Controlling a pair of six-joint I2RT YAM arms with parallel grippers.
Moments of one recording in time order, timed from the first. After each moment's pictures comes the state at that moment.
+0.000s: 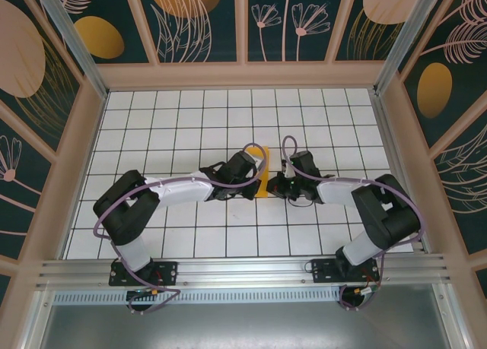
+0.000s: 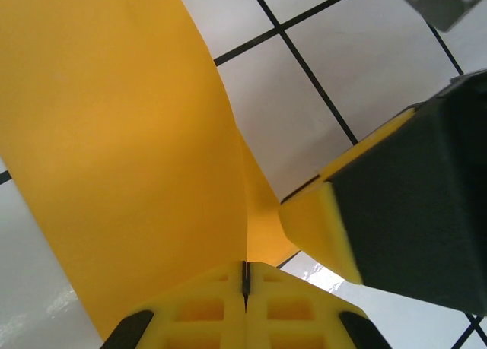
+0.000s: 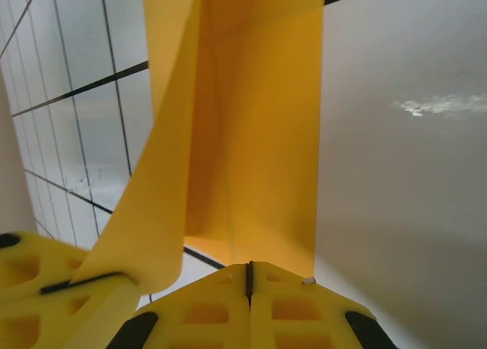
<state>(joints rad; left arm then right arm) -0.89 1.75 1.00 -0.14 0.08 -0.41 0.50 1.56 0.57 0.11 -0.51 0.82</state>
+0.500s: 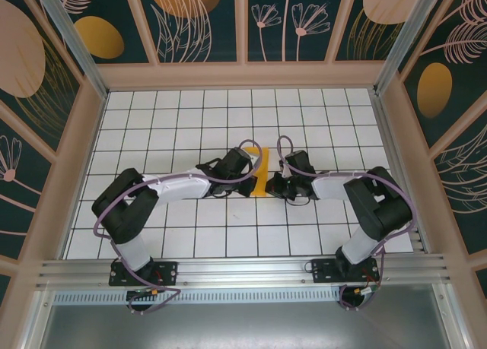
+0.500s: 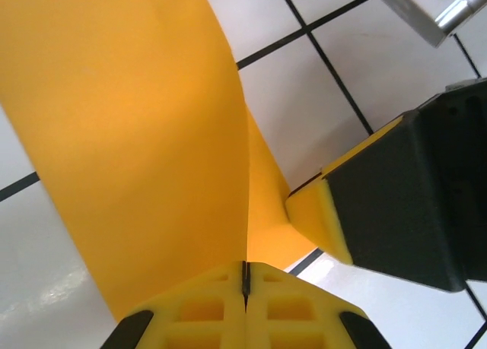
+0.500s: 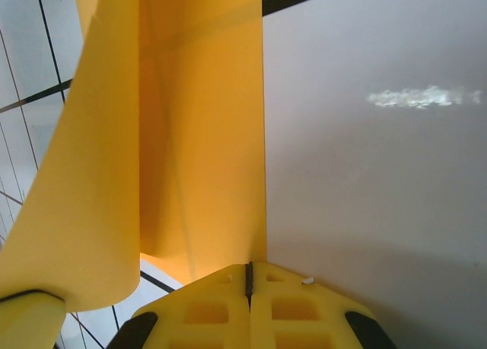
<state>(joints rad) -0.83 1.75 1.00 -0.16 0.12 -0.38 0.51 1.64 0.63 0.05 -0.46 0.80</state>
